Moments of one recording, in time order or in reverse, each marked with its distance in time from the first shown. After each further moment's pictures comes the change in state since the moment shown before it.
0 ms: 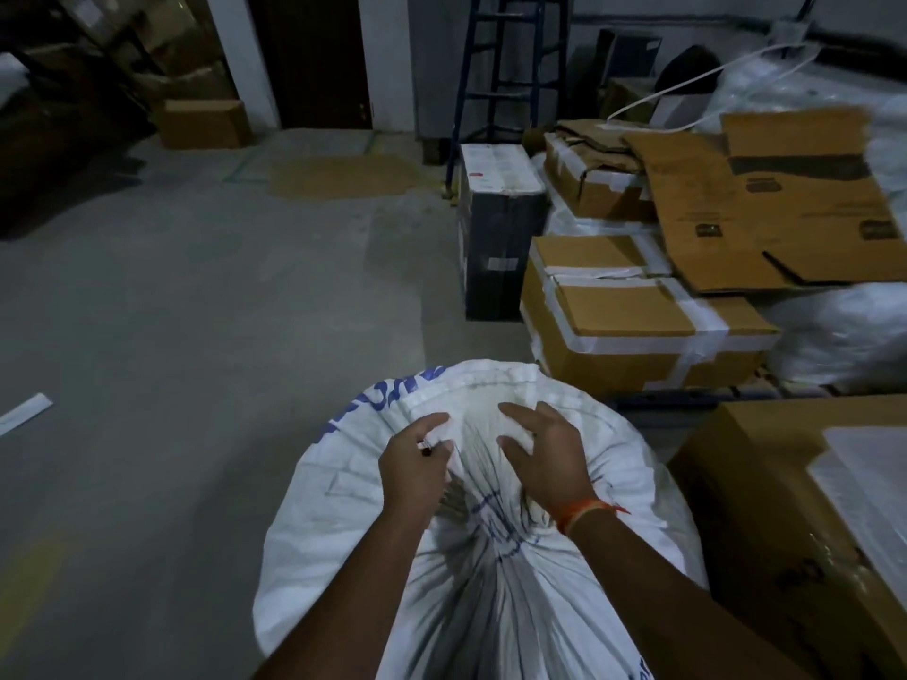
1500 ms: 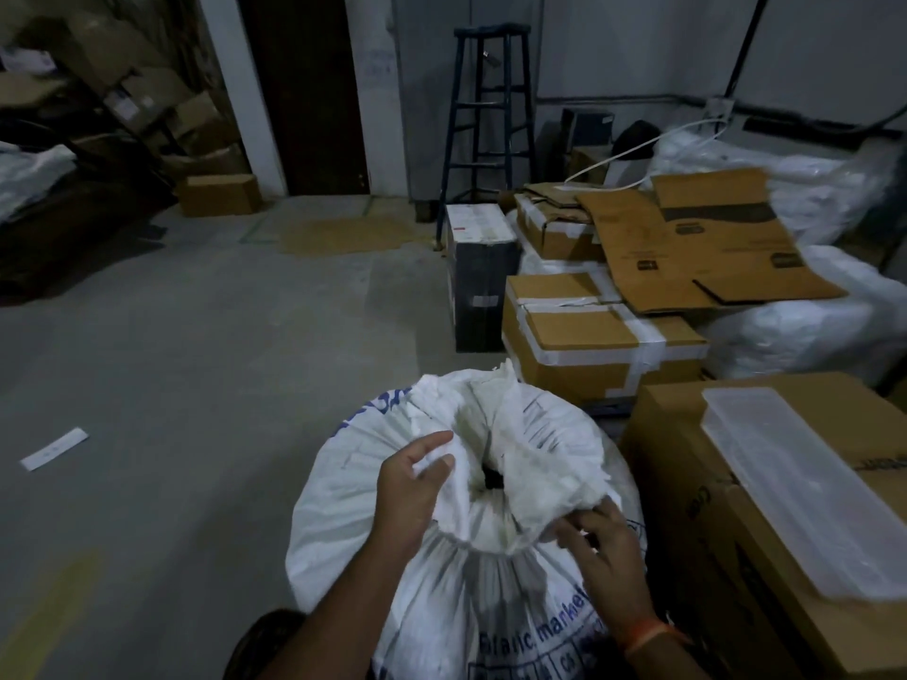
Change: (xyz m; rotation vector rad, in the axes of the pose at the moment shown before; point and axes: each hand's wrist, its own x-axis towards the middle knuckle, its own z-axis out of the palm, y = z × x) left_hand -0.144 0.041 -0.048 -0.346 -0.150 0.110; right_hand -0.217 0.008 -0.070 0.262 0.230 0.042
